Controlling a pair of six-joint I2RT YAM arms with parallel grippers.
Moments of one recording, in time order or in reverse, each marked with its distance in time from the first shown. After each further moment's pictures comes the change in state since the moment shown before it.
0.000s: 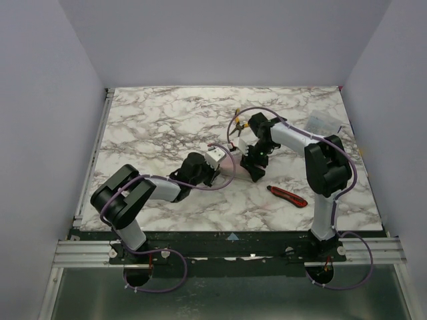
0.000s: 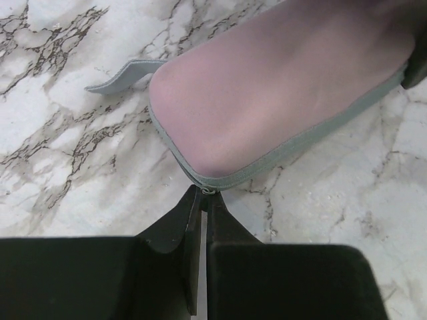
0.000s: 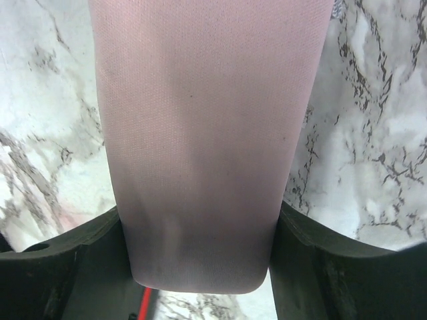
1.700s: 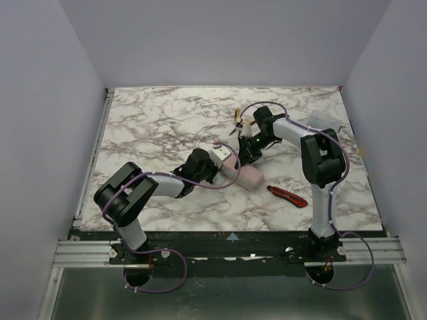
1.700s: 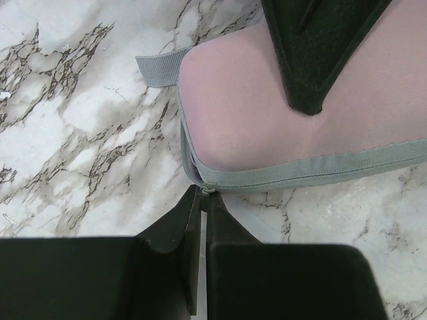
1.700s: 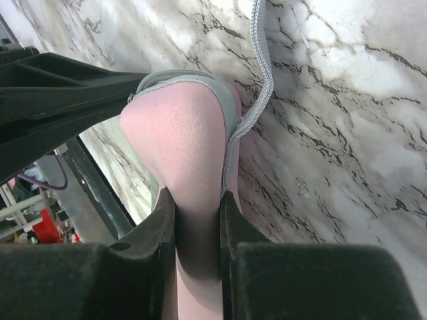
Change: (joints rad) left arm -0.004 0.048 0.095 -0.095 -0.031 0.095; right arm -0.077 0.145 0.113 0.151 -0.366 0.814
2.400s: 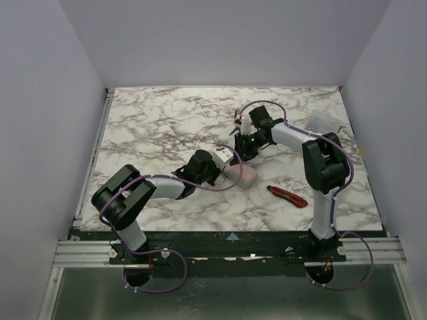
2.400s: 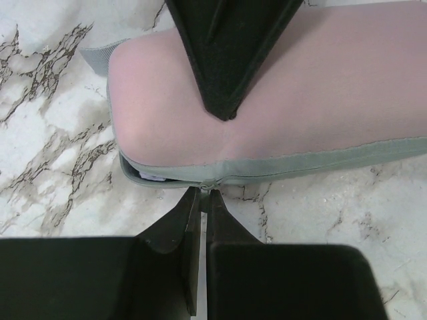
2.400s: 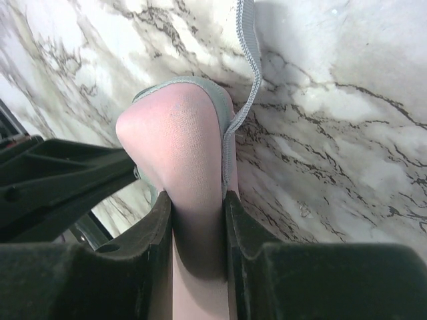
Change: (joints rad) left arm -0.043 -0.038 0.004 -0.064 -0.020 -0.009; right arm 0.043 -0.100 -0.121 0.252 0.156 0.240
